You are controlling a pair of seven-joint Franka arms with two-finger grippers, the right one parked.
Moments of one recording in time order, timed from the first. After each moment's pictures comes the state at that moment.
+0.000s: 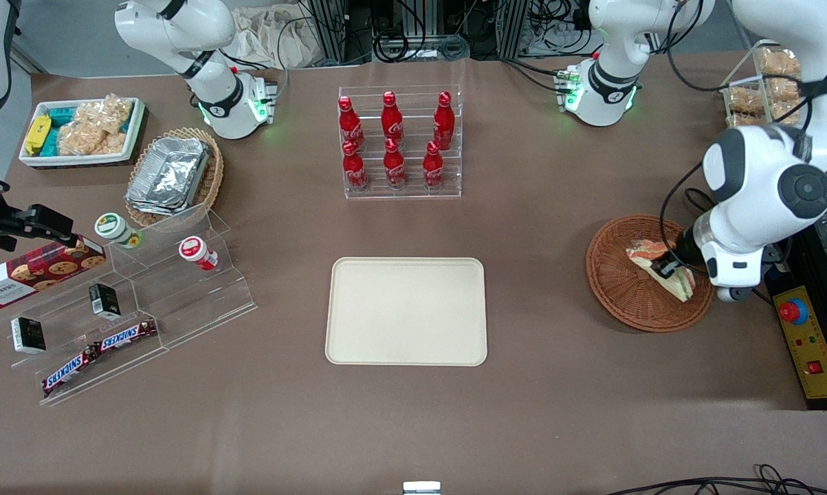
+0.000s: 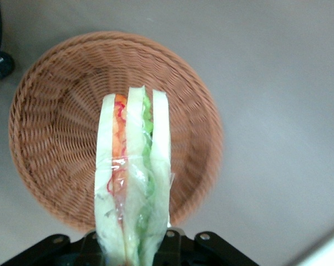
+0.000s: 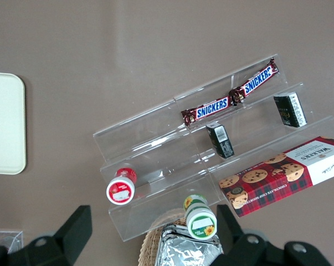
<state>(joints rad) -0.04 0.11 -0.05 -2.00 -0.02 2.06 -0.76</state>
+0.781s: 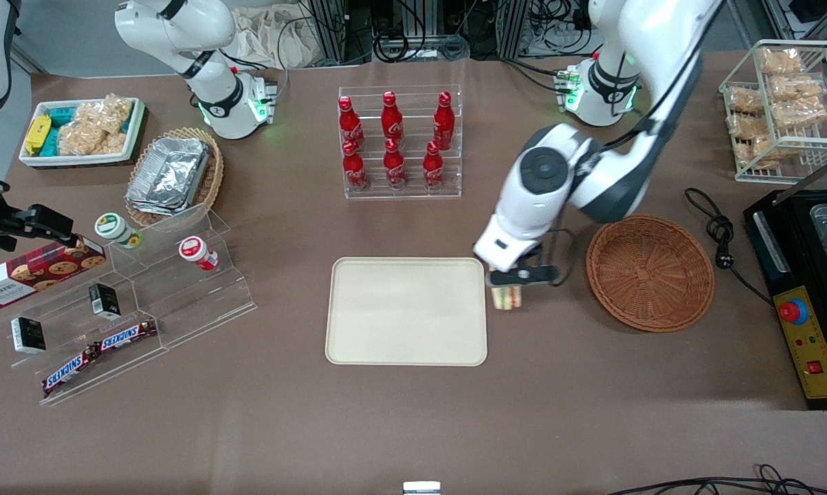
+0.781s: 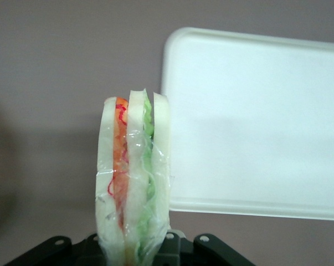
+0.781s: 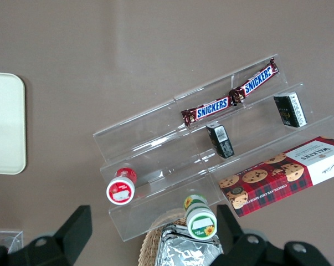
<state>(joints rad) -0.19 0.44 -0.46 -1.82 0.24 2.28 -0.79</state>
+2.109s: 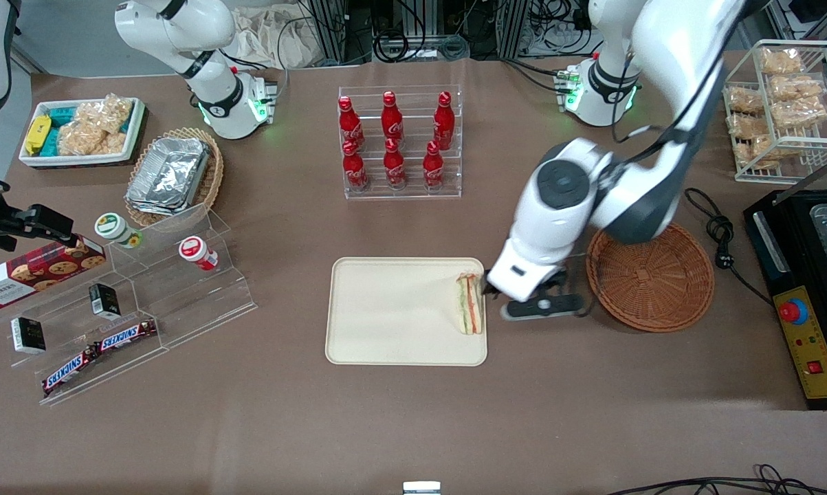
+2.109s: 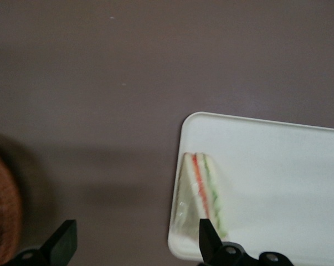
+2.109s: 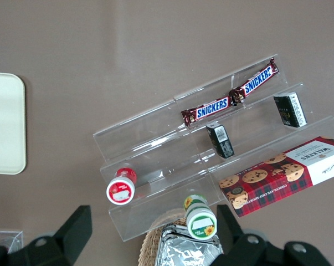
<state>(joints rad) -0.08 0.40 -0.46 -1.59 0.25 2.06 -0.71</state>
